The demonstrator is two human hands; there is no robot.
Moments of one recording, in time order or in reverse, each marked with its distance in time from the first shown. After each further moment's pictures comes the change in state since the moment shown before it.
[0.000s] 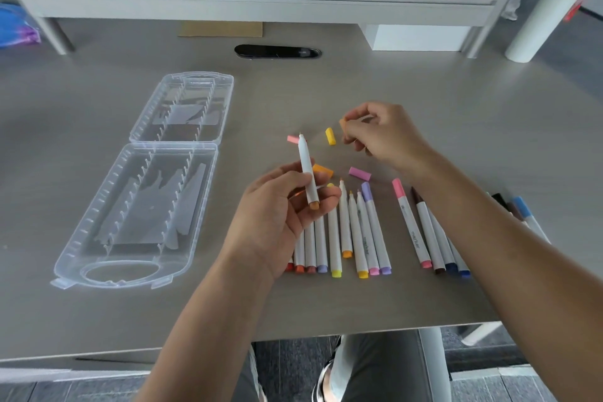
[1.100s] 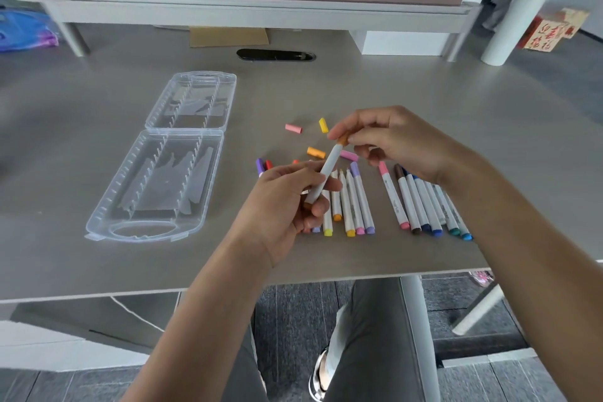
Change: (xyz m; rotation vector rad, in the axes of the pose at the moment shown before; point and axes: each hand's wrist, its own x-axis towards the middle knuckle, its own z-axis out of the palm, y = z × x) left_hand -0.043 -0.013 0.001 0.284 -0.087 0.001; right_hand -0.084 -0.024 -0.041 0.035 -0.362 -0.136
